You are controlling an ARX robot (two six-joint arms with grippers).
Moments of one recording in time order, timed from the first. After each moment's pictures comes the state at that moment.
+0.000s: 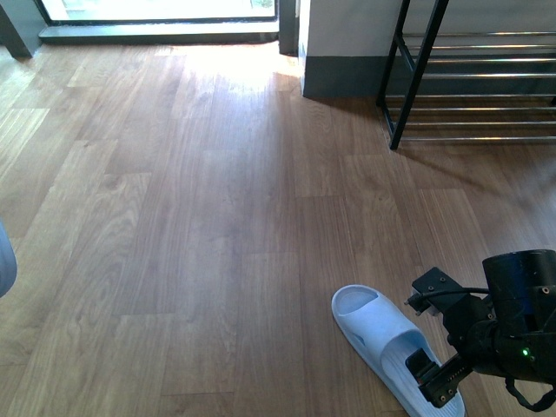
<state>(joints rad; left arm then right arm) -0.14 1.83 0.32 1.09 -0.84 -0.08 0.11 2.69 0.87 0.68 -0.05 -0.50</state>
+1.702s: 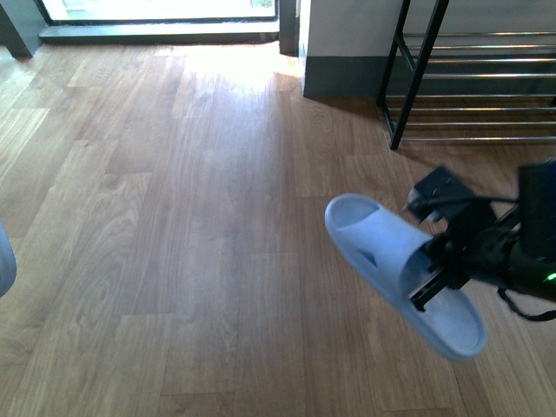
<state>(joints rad) -0.14 1.83 0.32 1.09 -0.84 -0.08 0.14 2.37 0.77 0.86 -0.14 -0.54</state>
